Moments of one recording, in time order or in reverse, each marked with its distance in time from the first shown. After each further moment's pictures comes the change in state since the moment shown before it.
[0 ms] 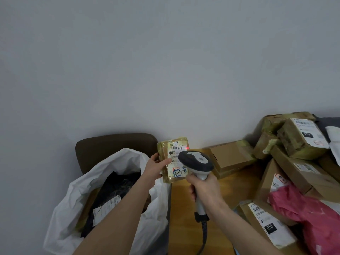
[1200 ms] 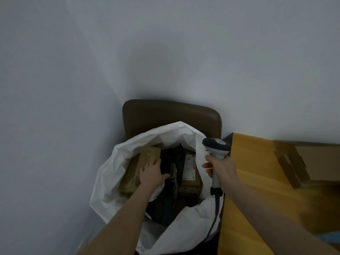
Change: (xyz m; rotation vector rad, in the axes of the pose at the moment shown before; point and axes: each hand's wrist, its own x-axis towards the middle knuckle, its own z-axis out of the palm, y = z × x) left_hand 0.046 -0.127 -0.203 1.177 0.140 -0.141; right_hand 0.158 0.072 0.169 -0.074 0.008 0.250
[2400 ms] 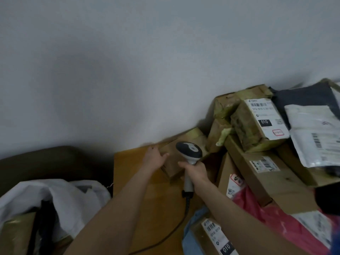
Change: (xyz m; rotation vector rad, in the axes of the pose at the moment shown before) left_hand 0.011 0.464 0.058 -0.102 -0.095 0.440; right_hand 0.062 0.011 -0.335 0.238 0.295 0.132
